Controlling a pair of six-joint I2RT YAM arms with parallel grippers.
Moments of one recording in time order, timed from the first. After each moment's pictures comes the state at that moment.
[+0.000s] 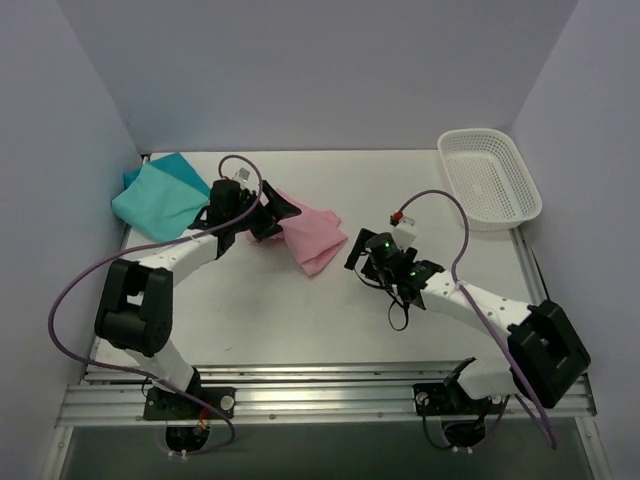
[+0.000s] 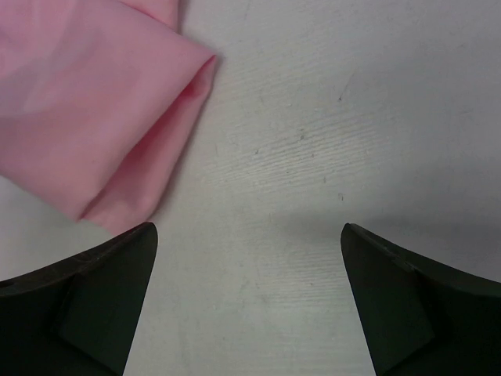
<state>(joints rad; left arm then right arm) -0.33 1.68 1.04 0.13 0.40 -0.97 0.69 1.29 0.73 -0.19 0.40 0.88</state>
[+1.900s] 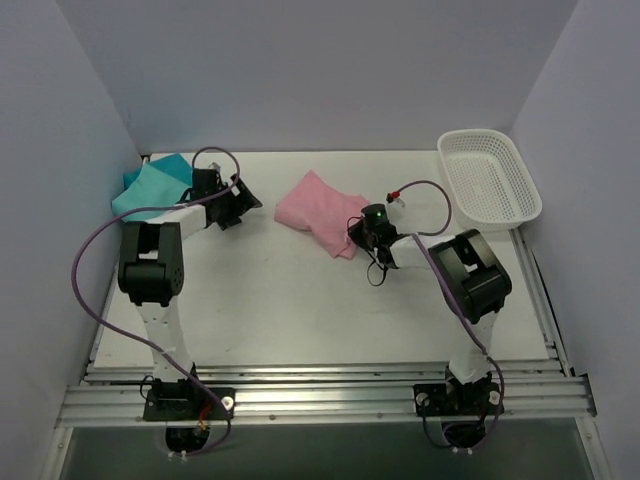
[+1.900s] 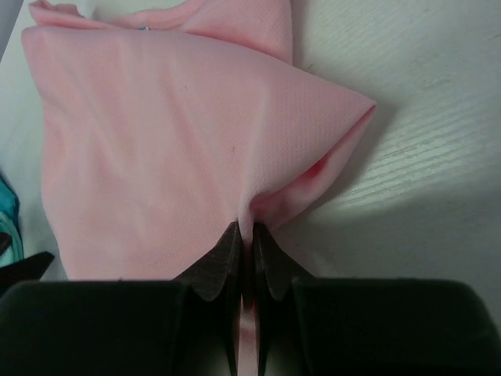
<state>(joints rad) -0.05 2.03 1.31 -0.06 0.26 -0.69 0.46 1.95 0.98 0.36 0.20 1.02</state>
